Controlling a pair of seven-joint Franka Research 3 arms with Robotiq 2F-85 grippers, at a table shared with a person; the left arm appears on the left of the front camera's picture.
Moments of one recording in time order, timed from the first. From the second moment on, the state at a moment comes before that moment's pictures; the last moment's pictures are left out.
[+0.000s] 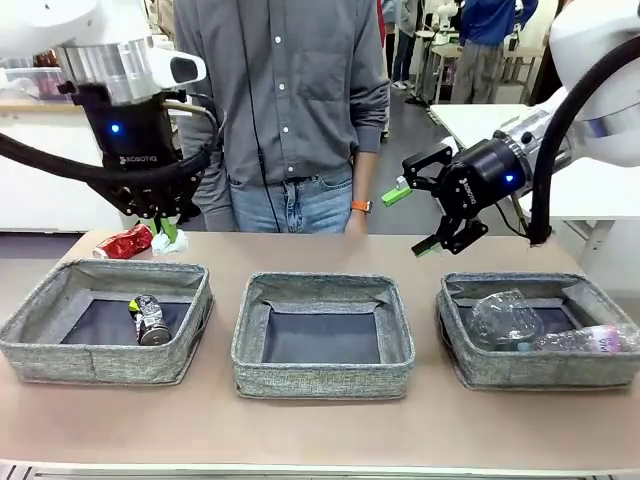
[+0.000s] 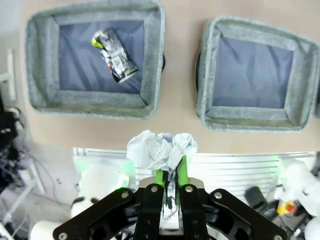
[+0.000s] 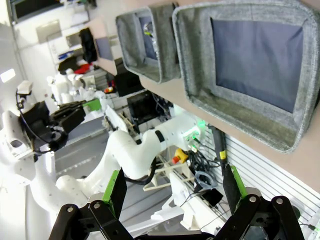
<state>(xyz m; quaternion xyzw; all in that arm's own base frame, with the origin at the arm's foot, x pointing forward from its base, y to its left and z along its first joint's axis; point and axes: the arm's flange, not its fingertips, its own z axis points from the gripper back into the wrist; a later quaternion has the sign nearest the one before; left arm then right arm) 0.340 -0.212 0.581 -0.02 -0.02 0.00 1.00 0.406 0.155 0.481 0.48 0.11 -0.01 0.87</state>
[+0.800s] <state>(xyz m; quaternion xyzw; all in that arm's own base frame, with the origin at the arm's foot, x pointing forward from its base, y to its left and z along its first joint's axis) 0.316 -0.334 0.733 -0.06 0.00 0.08 1.00 0.322 -0.028 0.491 0.45 0.03 -0.15 0.88</state>
